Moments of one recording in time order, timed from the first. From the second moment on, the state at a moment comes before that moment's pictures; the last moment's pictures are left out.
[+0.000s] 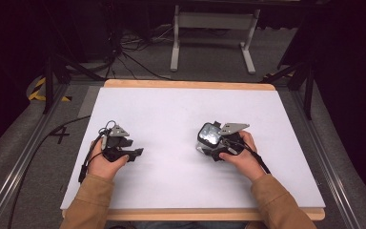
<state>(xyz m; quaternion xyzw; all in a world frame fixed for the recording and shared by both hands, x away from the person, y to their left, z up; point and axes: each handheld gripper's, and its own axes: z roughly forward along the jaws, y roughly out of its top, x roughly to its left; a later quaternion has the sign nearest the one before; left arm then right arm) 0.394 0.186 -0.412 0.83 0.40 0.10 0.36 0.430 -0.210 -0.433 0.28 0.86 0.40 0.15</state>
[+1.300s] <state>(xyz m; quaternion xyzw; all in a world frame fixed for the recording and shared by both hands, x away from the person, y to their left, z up) 0.401 0.173 -0.413 0.84 0.39 0.10 0.37 0.373 -0.208 -0.428 0.16 0.90 0.40 0.07</state>
